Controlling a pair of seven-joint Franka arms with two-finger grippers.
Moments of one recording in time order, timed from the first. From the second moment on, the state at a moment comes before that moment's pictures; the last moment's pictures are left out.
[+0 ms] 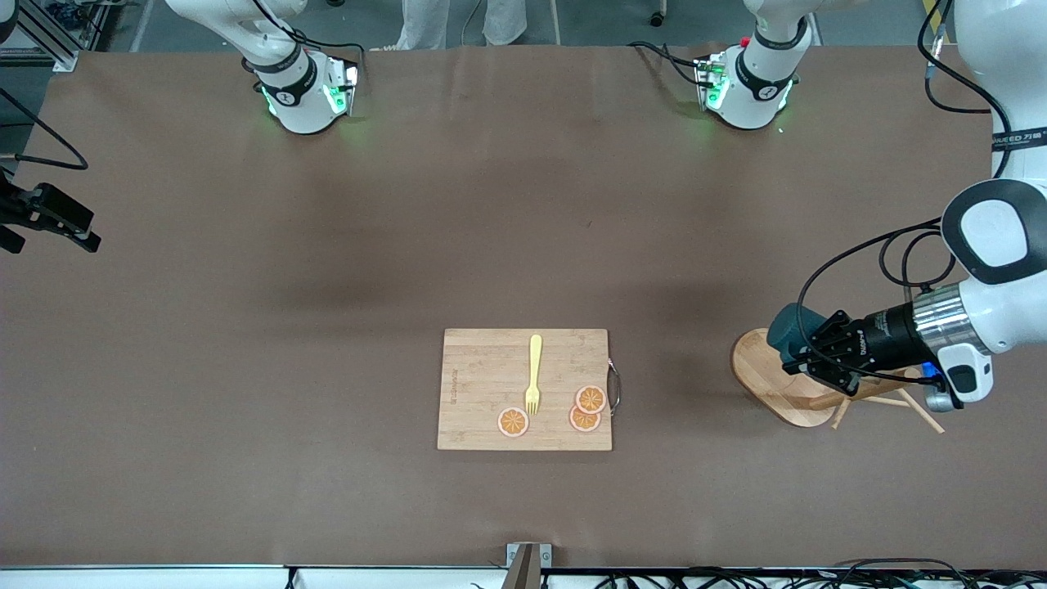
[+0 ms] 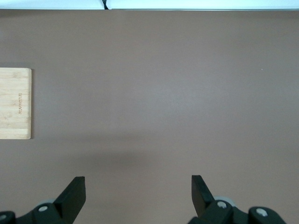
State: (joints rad) left arm 0.10 0.42 -0.14 -1.53 -0.61 1.98 -0.91; right arm 0.03 -0.01 -0.10 -1.59 0.00 1.71 -0.08
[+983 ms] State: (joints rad) left arm 0.16 0.48 -0.14 -1.47 -0.61 1.98 -0.86; right arm 0.03 -0.01 -0.10 -1.59 0.00 1.71 -0.07
